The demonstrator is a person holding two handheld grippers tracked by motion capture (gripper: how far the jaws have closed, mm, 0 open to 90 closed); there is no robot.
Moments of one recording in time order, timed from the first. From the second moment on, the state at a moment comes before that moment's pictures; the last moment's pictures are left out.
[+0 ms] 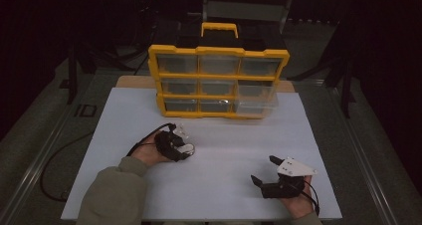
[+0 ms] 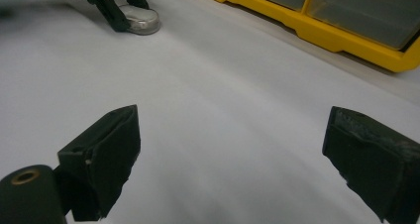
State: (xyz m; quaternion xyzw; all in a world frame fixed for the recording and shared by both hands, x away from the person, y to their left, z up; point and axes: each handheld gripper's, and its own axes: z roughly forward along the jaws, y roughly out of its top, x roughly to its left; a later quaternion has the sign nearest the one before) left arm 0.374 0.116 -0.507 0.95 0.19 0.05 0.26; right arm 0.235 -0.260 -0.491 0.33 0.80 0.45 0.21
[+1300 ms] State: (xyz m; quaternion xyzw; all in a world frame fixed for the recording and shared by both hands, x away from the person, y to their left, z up) left arm 0.373 0.141 -0.442 0.92 0.21 0.10 0.31; right arm 0.234 -0.266 -0.491 0.33 0.78 0.48 0.23
